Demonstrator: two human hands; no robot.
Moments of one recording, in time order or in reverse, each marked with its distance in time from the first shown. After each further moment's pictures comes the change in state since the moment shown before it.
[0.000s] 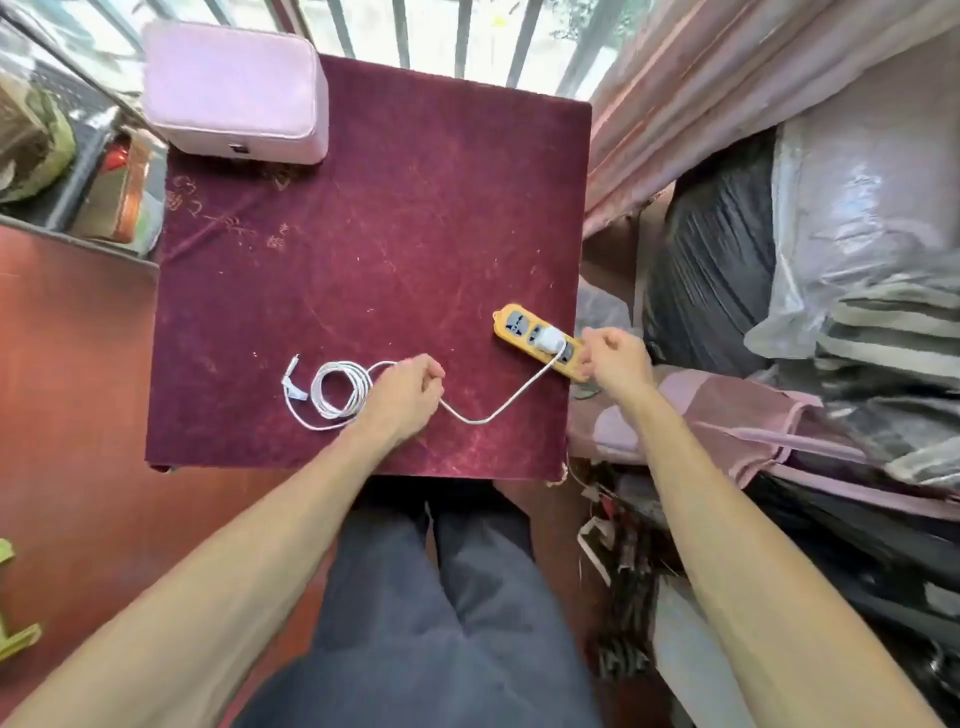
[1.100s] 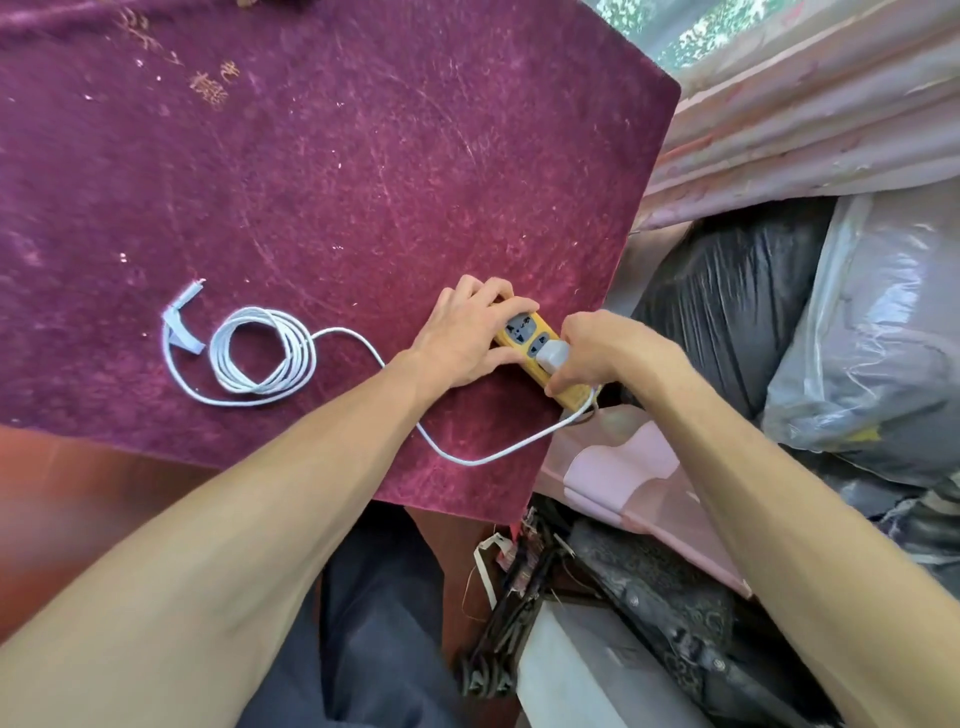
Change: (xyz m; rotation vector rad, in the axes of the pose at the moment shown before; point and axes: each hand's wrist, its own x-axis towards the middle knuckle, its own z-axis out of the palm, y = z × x) left_hand 0.147 -0.008 0.095 0.055 0.186 0.505; right_hand 0.084 -0.067 0.062 -1.395 -0.391 -0.250
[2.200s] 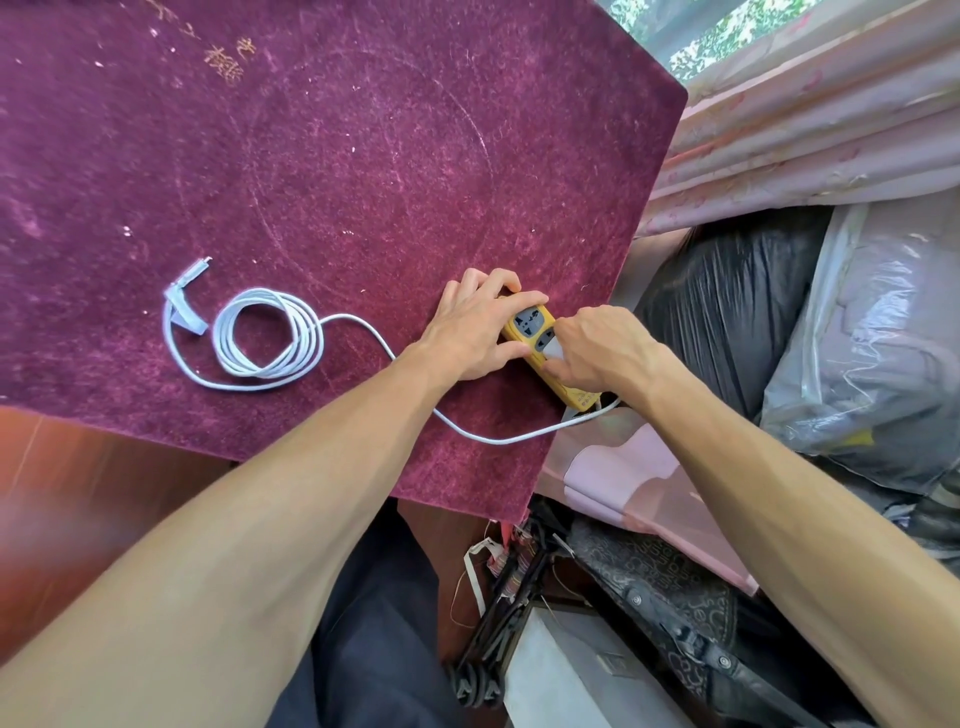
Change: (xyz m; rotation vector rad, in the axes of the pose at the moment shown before) left_hand -0.002 -0.004 0.011 -0.064 0.032 -0.043; right_hand 0.001 -0.008 0.021 -0.534 0.327 -0.186
